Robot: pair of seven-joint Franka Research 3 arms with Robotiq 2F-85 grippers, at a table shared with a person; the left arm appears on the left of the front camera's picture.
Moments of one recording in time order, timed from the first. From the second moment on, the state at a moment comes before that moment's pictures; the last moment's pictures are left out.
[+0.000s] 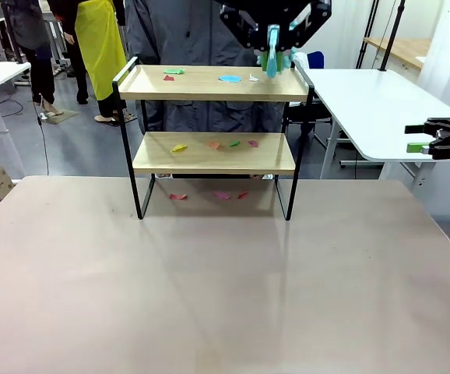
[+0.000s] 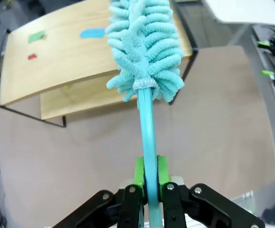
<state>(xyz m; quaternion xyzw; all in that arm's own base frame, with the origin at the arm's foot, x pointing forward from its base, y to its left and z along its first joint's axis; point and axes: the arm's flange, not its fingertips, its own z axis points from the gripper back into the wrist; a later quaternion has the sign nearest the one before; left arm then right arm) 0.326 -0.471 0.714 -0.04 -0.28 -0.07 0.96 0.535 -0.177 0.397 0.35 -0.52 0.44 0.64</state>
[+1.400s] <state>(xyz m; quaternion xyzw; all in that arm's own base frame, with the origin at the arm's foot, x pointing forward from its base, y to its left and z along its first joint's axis) 0.379 -0.520 0.669 -0.04 -0.22 -0.02 0.97 0.535 -0.177 0.397 0.35 -0.52 0.44 0.64</state>
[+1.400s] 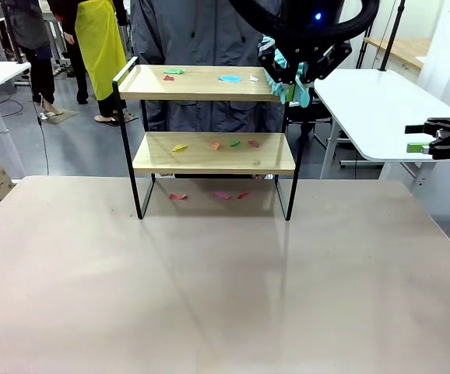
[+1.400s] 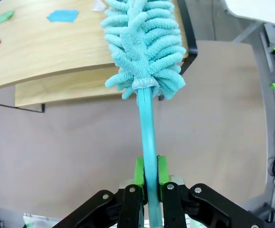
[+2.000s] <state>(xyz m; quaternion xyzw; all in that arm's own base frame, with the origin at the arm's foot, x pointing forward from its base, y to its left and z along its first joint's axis) 0.414 -0.417 0.668 0.02 -0.15 -0.01 0.99 0.535 -0.177 0.397 0.35 -0.52 0.44 0.64</state>
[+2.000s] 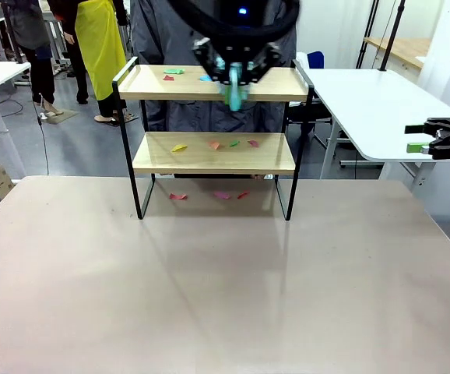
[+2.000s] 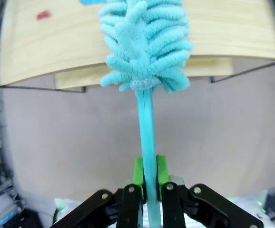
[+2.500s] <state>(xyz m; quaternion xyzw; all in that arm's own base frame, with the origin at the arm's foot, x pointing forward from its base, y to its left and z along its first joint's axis) 0.417 -0.294 0.668 0.12 -0.14 0.05 0.98 0.535 -0.176 0.397 0.35 -0.52 0.44 0.64</state>
